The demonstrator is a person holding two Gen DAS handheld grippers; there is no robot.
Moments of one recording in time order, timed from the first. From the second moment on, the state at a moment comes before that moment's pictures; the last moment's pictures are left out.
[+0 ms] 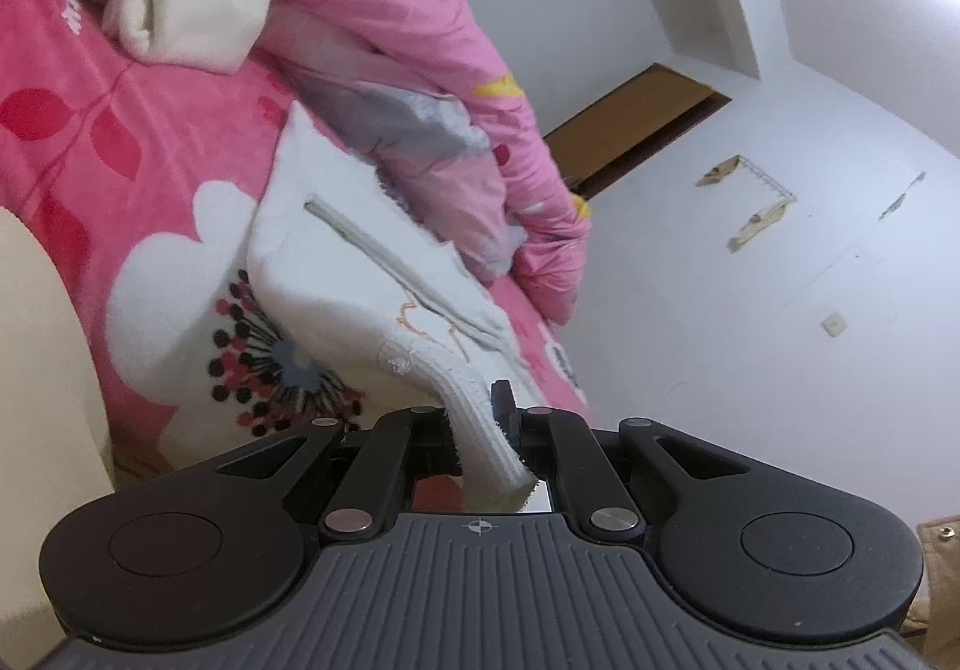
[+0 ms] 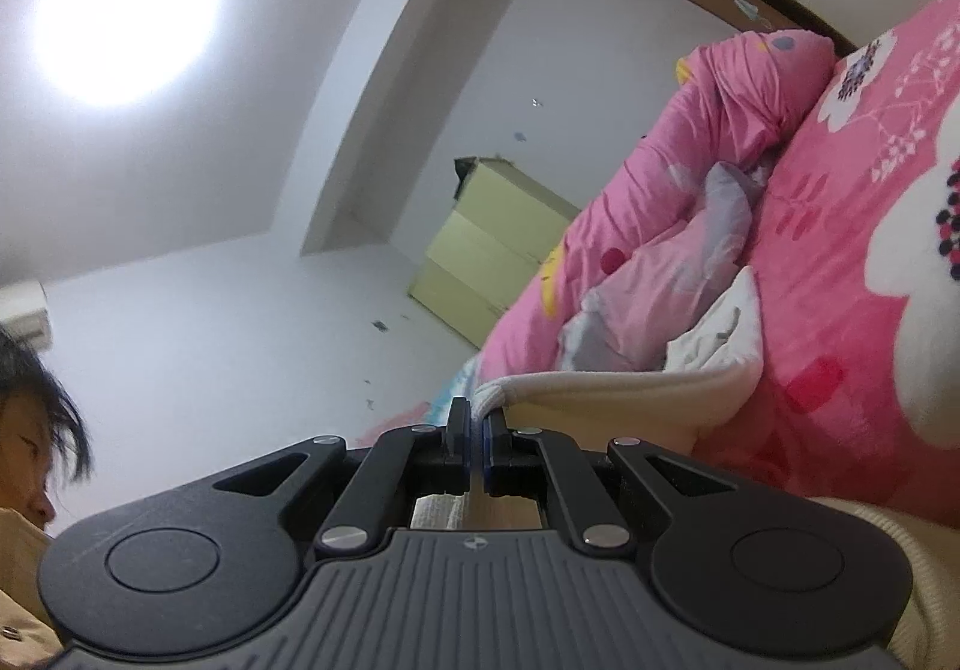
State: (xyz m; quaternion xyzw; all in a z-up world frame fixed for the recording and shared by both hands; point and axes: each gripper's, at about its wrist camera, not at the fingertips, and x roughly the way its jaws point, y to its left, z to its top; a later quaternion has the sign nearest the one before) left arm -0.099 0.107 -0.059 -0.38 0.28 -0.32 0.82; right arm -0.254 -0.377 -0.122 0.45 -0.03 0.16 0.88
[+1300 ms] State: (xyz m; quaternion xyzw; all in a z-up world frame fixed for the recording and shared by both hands) left arm 0.216 0.041 -0.118 -0.23 0.34 -0.24 0.88; right arm 0.075 -0.453 -0.160 0.39 0.15 0.00 0.91
